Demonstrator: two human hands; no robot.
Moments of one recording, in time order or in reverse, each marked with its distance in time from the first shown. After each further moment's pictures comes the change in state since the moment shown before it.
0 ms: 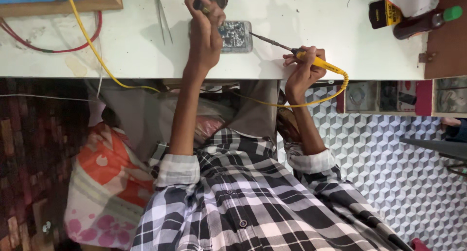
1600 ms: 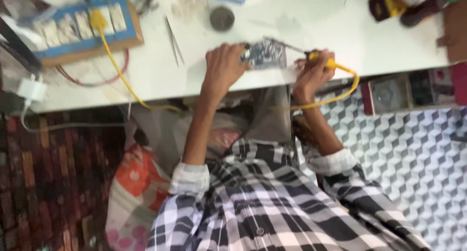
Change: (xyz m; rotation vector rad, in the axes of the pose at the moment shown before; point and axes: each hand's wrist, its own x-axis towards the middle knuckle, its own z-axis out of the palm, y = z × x) left_hand -0.009 0.048 0.016 0.891 -0.455 -0.049; right_hand 0.006 0.037 -0.027 0.229 0.299 0.084
